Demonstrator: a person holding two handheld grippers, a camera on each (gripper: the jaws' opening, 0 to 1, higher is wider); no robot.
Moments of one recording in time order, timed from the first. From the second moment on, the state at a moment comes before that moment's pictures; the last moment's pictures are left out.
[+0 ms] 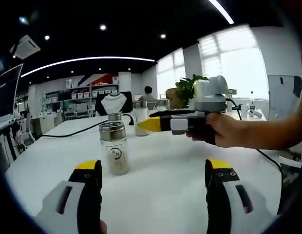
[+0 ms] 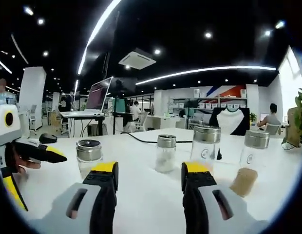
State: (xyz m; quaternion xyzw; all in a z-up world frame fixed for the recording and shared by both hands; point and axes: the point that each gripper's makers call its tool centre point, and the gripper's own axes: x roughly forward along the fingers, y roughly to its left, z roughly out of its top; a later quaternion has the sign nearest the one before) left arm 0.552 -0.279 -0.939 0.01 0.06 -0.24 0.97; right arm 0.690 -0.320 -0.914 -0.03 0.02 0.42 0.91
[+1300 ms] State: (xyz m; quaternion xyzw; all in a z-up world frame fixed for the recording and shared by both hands) left arm 0.542 -0.281 -0.948 0.04 0.08 -0.24 0.97; right arm 0.760 -0.264 -0.953 -0.14 0.04 0.39 0.91
